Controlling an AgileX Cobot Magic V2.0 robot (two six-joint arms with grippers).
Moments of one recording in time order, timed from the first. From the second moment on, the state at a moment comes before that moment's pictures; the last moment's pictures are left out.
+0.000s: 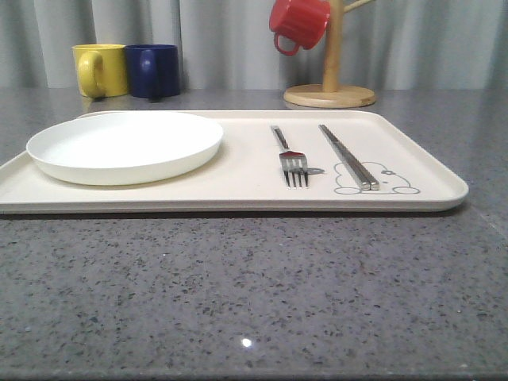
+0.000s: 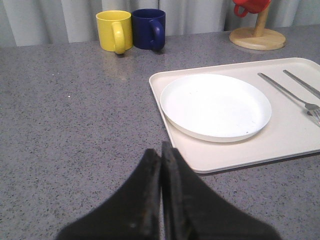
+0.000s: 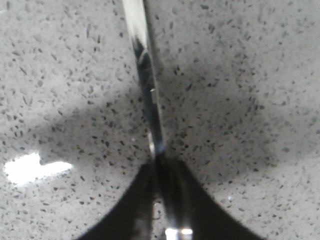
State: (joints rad) left arm -0.14 0.11 -0.56 -0.15 0.80 0.06; right arm -0.24 1.91 -1.58 -0.09 1.11 0.13
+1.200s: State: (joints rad) left arm -0.14 0.11 -0.56 -0.15 0.80 0.06; right arm 0.33 1.84 -1.58 0.04 1.09 0.33
